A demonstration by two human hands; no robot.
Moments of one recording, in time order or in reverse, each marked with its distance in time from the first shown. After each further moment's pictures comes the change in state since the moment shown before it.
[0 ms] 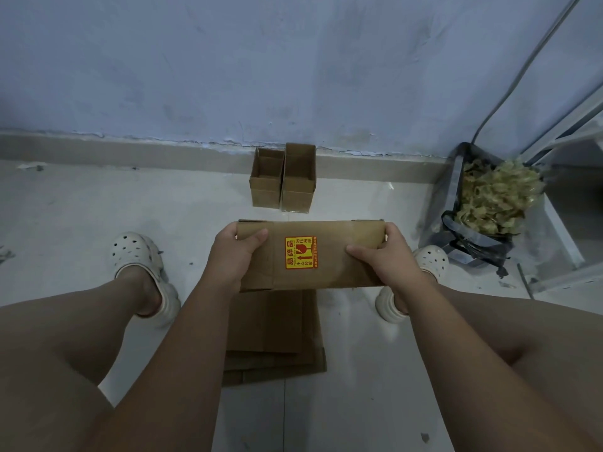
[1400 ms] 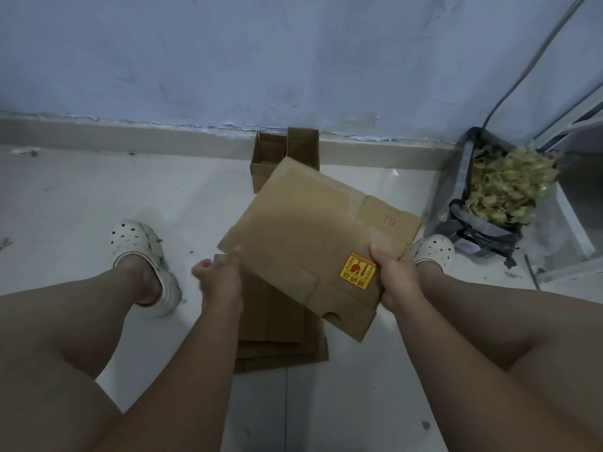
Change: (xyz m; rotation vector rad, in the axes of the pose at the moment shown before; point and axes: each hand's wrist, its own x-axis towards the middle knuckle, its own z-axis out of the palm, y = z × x) left_hand 0.019 -0.070 0.006 -0.258 0.481 -0.334; right_hand 0.012 0.052 0.022 0.619 0.202 0.327
